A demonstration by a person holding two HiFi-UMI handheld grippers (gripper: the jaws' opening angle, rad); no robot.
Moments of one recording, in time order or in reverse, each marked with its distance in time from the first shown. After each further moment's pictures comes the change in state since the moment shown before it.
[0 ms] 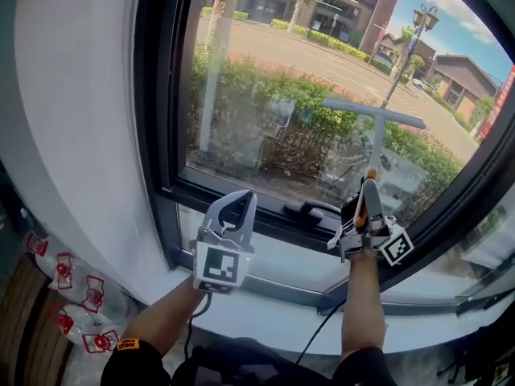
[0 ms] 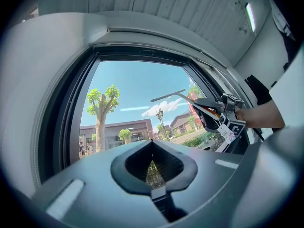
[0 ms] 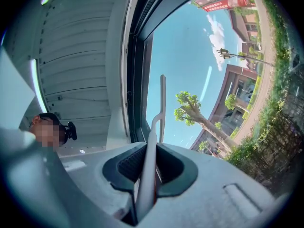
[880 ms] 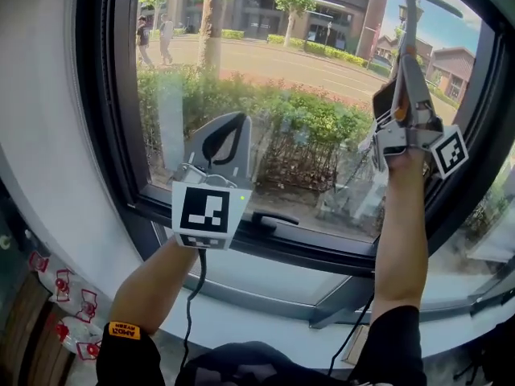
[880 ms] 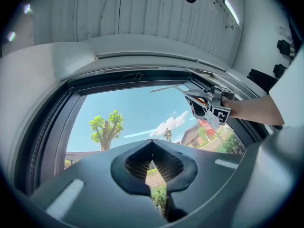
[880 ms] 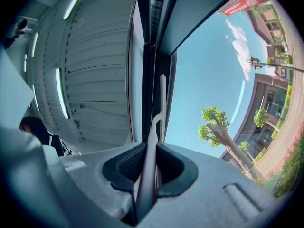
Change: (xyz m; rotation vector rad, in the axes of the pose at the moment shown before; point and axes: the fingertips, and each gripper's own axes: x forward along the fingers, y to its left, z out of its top) left arm 0.117 -0.045 0.186 0.121 -0.263 0.106; right arm 0.108 0.065 0.262 -0.169 -0.142 0.278
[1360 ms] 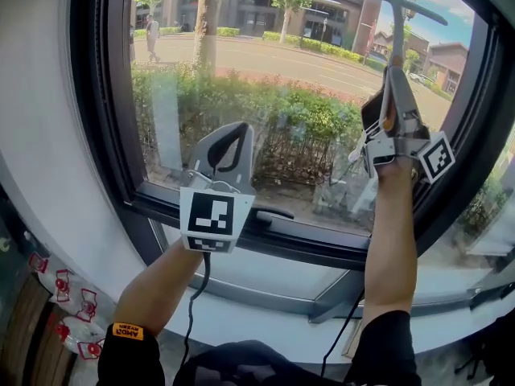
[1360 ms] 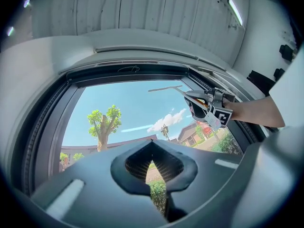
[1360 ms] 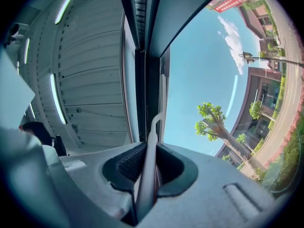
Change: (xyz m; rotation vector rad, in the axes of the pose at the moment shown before) left arm -0.005 -0.025 -0.023 -0.030 0.053 -0.026; right arm -0.031 -0.010 -0.016 0.081 0.007 -0.022
